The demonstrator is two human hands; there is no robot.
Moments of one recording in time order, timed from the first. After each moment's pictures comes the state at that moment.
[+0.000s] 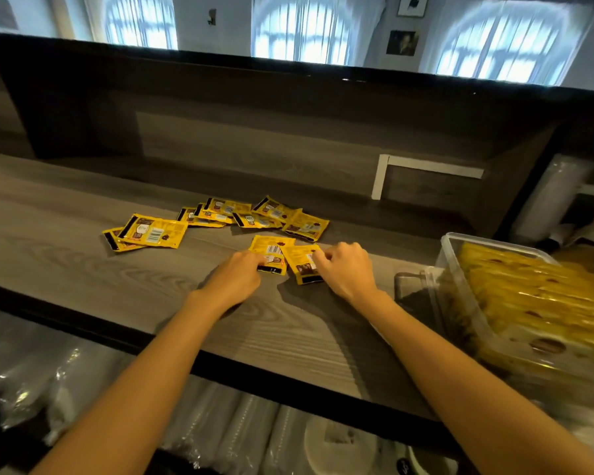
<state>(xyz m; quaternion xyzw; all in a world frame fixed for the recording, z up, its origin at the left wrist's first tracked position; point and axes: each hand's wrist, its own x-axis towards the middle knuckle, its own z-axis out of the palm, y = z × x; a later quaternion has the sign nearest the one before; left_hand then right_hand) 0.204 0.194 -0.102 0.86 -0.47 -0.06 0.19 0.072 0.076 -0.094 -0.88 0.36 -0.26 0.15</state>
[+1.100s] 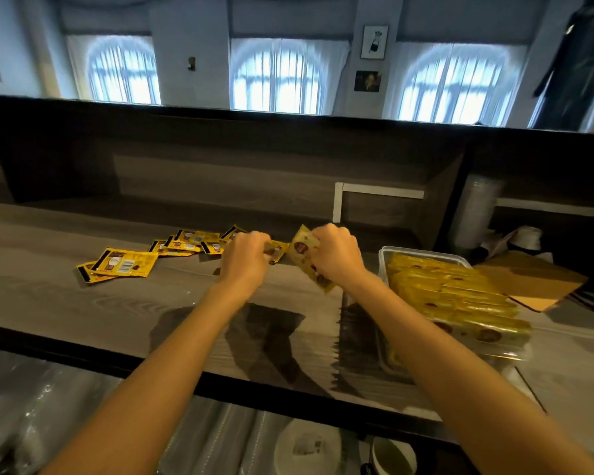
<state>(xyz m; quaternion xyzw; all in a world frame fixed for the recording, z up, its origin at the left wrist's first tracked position) 0.118 0.168 -0.035 0.83 -0.45 0.12 0.29 0.003 0.091 -0.012 -0.88 0.37 -0.25 0.15</state>
